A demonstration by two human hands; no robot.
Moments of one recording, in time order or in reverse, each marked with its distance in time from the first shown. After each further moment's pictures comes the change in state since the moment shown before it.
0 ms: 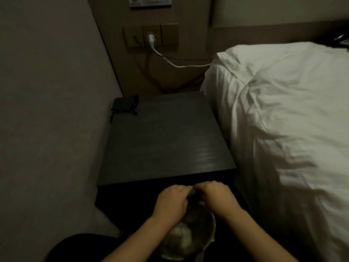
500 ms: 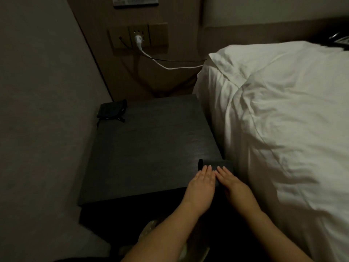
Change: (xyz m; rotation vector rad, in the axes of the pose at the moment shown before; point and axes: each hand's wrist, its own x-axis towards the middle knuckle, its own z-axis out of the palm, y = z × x) left_hand 0.110 0.051 0.037 0.350 -0.224 0.133; right_hand 0.025 0.121 0.021 0.015 0.281 0.076
